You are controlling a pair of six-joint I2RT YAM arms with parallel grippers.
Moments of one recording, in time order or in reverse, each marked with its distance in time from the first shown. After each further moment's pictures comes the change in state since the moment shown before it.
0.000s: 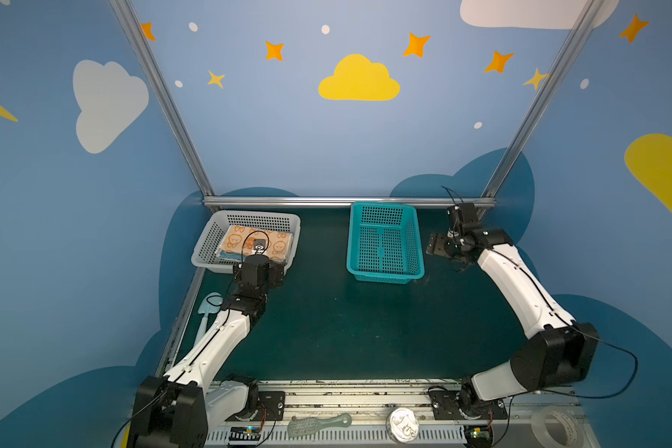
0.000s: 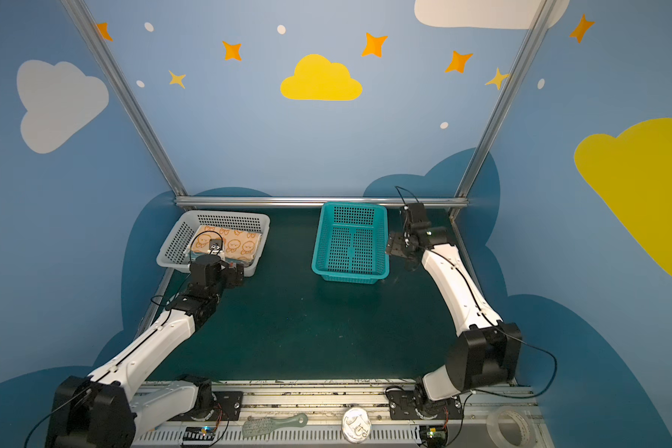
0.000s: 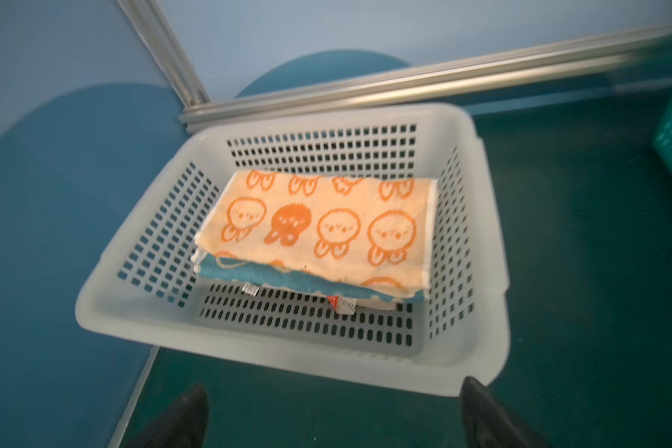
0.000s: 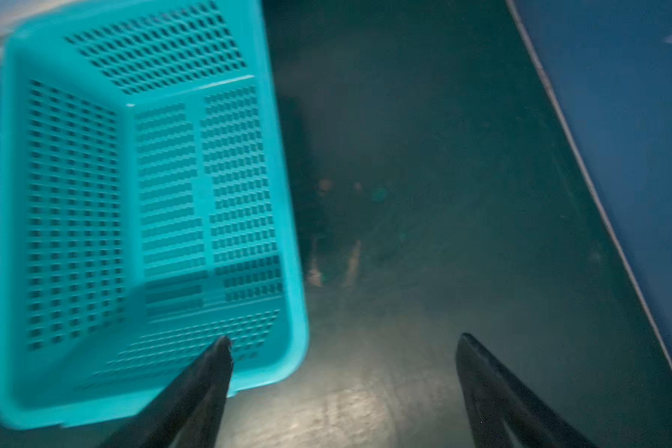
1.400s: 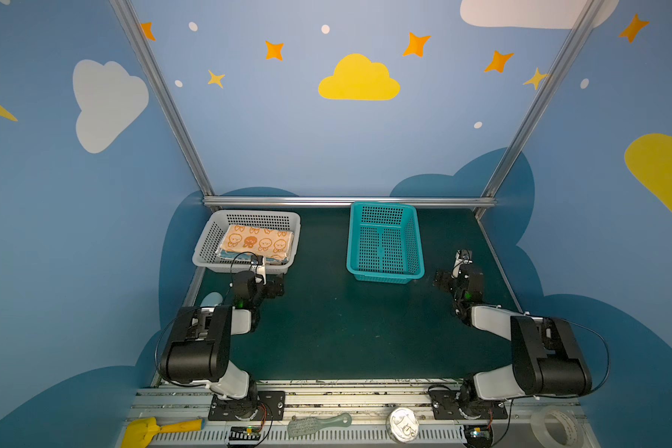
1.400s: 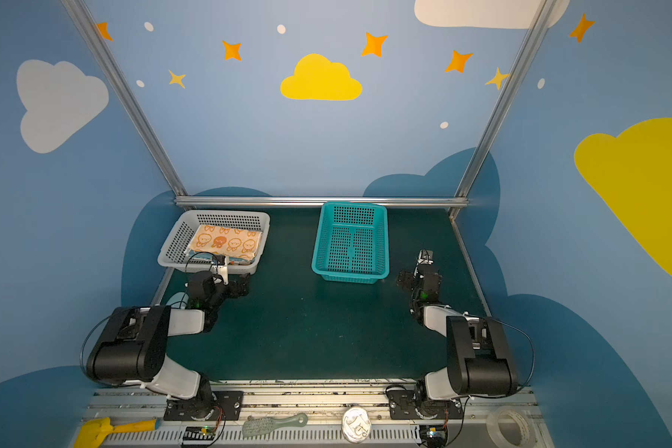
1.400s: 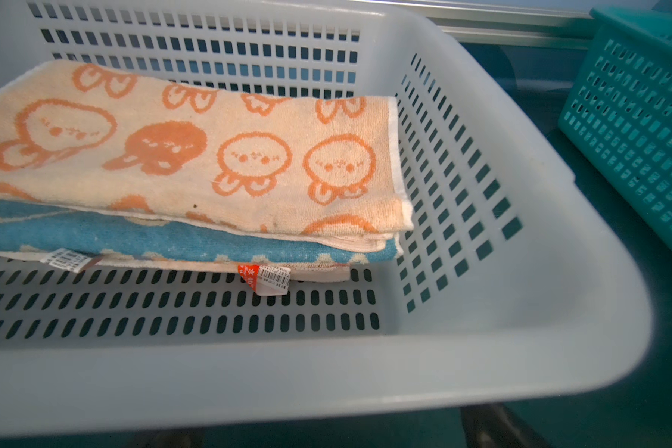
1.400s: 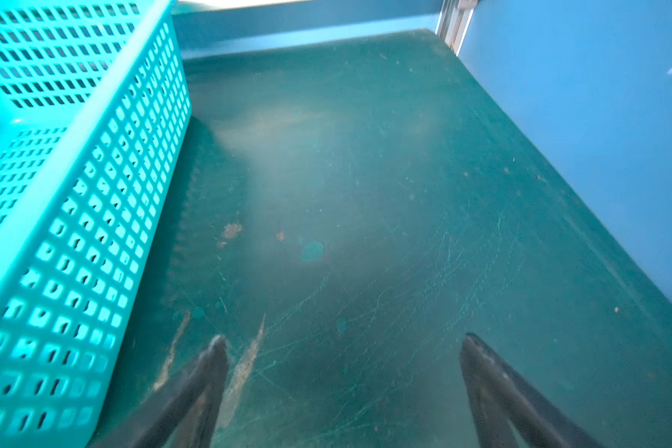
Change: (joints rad) left arm 0.217 0.418 -0.221 0.726 0.531 0.003; right arm -0.182 0.029 -0.809 1.297 -0.074 -0.289
